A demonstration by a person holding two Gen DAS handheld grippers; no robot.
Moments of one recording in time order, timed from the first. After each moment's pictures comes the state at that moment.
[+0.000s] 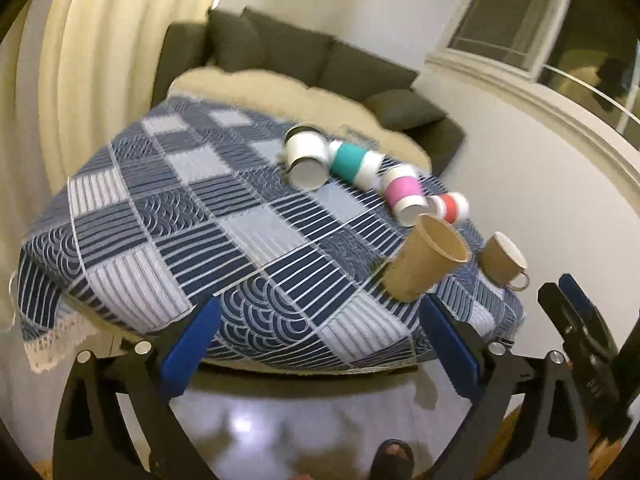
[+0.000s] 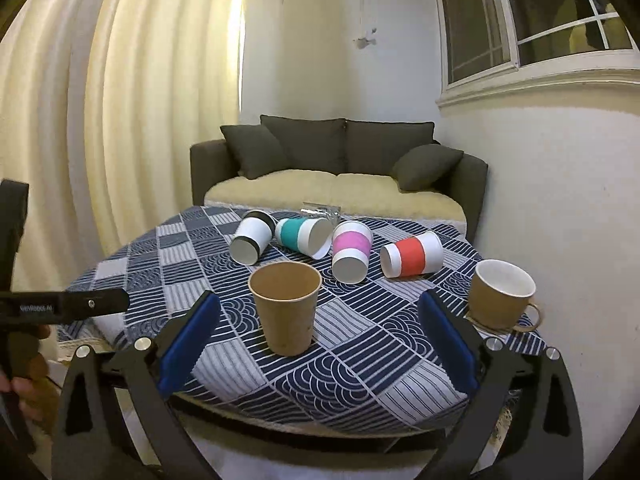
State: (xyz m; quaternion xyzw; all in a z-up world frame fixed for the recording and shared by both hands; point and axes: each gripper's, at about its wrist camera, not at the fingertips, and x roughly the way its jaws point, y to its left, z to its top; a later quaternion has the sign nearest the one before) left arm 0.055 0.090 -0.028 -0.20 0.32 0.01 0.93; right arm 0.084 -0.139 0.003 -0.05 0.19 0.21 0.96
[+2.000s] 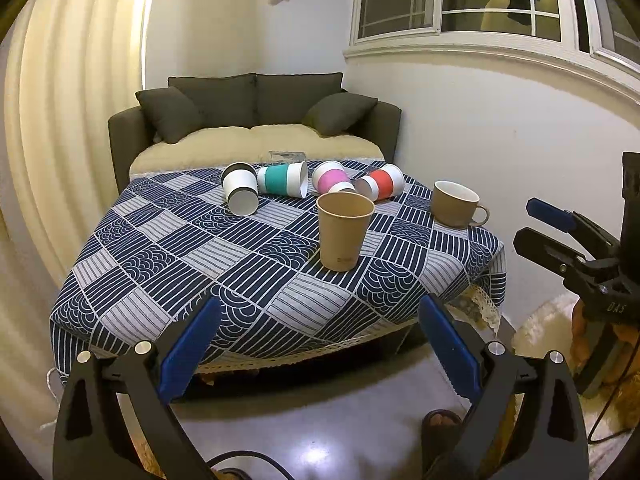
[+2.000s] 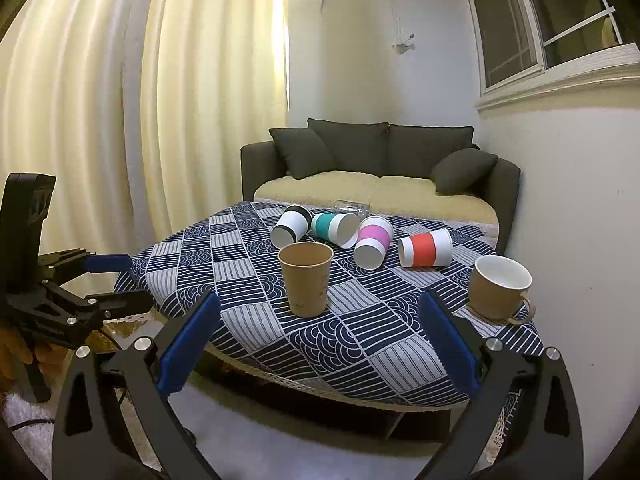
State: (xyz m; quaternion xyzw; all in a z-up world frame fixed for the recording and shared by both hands) left arm -0.005 0.003 -0.002 -0.03 0.28 -0.04 0.96; right arm 0.042 -0.199 0.013 -0.06 0.18 0.30 0.93
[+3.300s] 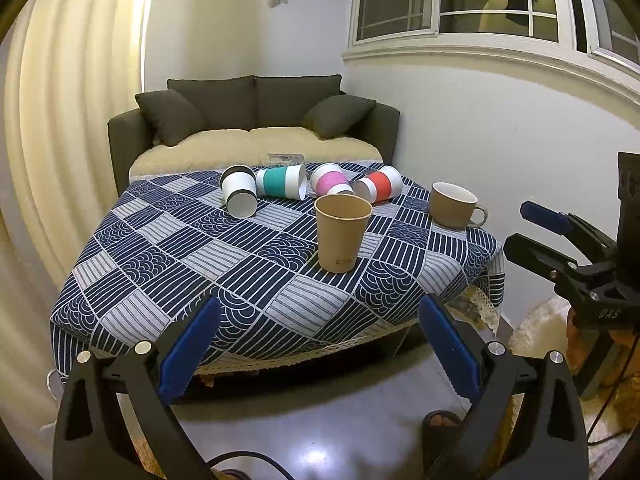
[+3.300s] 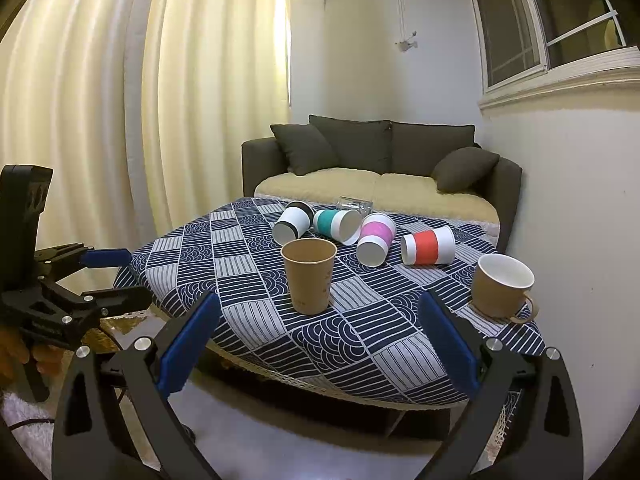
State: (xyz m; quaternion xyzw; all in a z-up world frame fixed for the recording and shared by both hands) left arm -0.006 0.002 0.000 -0.03 0.28 -0.04 0.96; right arm 0.043 -0.194 0.010 -0.06 0.19 0.30 0.93
